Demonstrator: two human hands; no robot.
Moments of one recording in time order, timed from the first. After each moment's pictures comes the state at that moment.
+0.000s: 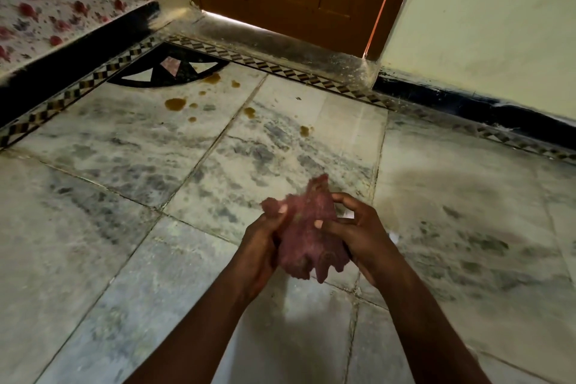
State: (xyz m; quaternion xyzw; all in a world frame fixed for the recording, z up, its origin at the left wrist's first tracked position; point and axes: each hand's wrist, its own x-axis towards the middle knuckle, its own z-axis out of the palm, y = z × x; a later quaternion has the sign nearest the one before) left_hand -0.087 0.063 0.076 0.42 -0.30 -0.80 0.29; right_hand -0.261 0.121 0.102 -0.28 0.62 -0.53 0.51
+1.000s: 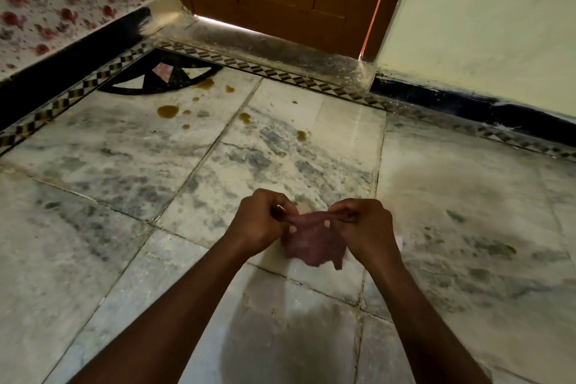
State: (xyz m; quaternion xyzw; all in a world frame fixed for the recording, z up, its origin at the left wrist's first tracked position) left_hand -0.097 -0.008 0.083 0.48 -0.71 -0.49 0.14; right_hand -0.281 0.095 0.090 -0.40 0.81 -0.35 0.24
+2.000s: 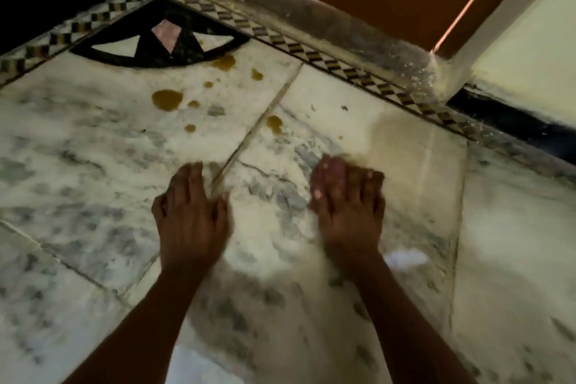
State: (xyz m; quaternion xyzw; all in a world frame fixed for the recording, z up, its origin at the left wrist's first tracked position) left_hand -0.036 -0.196 -0.057 0.66 -0.72 -0.07 0.20; right_hand -0.292 -0.136 -0.061 -0.53 0.84 -0.10 0.03
